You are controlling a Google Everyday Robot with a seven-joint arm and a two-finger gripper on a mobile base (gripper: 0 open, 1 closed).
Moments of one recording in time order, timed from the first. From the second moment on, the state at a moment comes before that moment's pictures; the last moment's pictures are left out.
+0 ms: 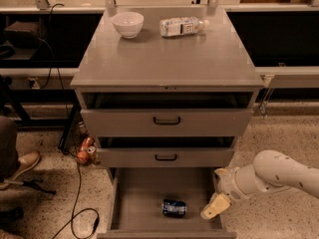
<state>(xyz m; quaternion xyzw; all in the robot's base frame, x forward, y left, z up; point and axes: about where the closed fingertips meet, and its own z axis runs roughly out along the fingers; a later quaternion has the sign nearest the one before) 0.452 -0.179 0.501 -0.49 0.82 0.19 0.21</state>
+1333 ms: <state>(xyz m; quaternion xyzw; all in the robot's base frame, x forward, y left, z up) 0.511 -0.133 0.370 -0.48 0.81 0.19 0.29</state>
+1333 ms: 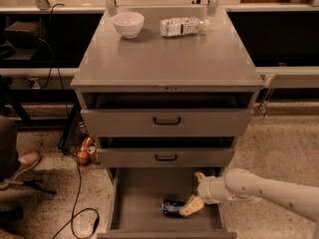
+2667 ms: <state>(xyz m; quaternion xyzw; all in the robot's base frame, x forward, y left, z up) 0.516 -0.049 0.212 -0.52 0.79 0.22 0.24</state>
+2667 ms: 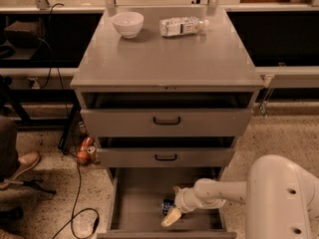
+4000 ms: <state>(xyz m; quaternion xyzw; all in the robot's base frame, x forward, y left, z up) 0.543 -0.066 0.181 -0.51 0.80 0.21 0.26</state>
